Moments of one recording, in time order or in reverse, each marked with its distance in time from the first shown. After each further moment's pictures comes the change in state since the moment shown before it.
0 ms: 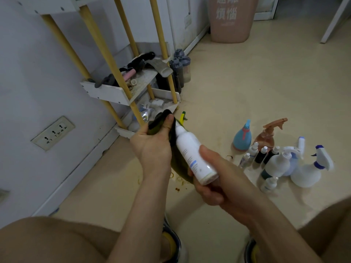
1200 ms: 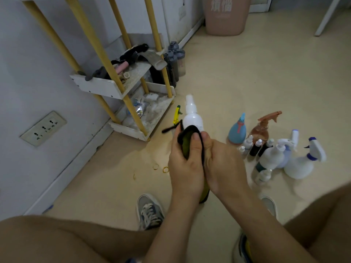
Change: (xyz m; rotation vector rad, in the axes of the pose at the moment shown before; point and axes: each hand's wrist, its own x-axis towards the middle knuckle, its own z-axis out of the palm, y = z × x) left_hand -0.068 -0.040 0.011 0.121 -0.280 0.037; right_hand 0.033 0.016 -0.011 -1.116 0.739 -0.547
